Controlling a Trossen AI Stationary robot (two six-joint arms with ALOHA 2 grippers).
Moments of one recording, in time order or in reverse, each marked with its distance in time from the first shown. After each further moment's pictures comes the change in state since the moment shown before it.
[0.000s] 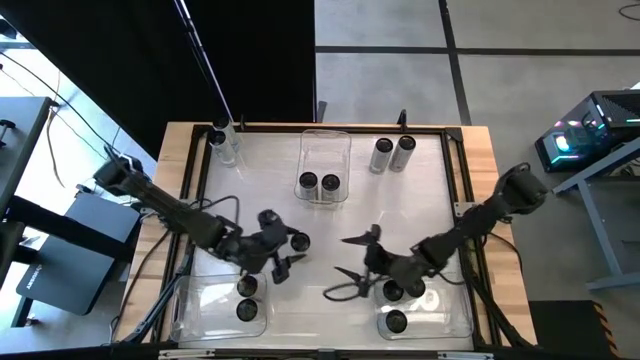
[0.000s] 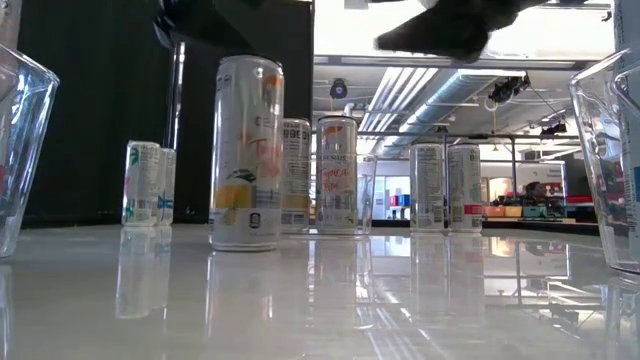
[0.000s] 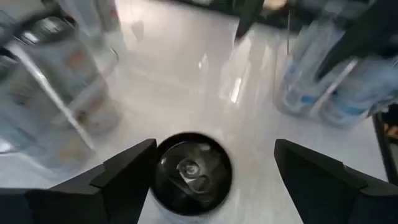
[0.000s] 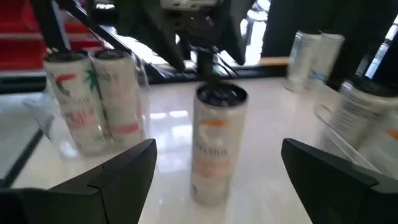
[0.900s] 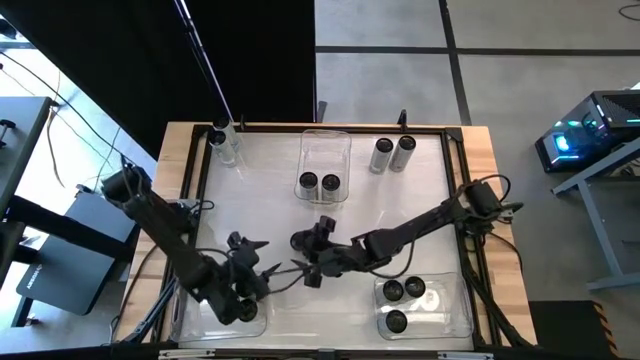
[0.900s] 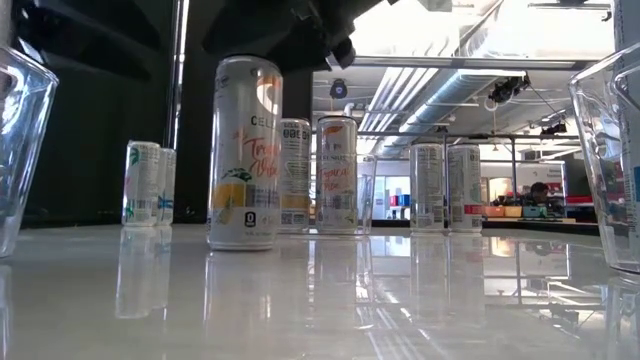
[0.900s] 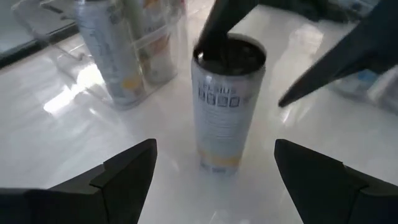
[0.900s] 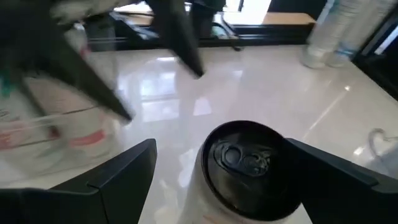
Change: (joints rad) left arm -0.325 0.147 0.000 -0.442 -0.404 -0.688; right arm -0.218 0.354 0.616 -0.538 -0.221 0.032
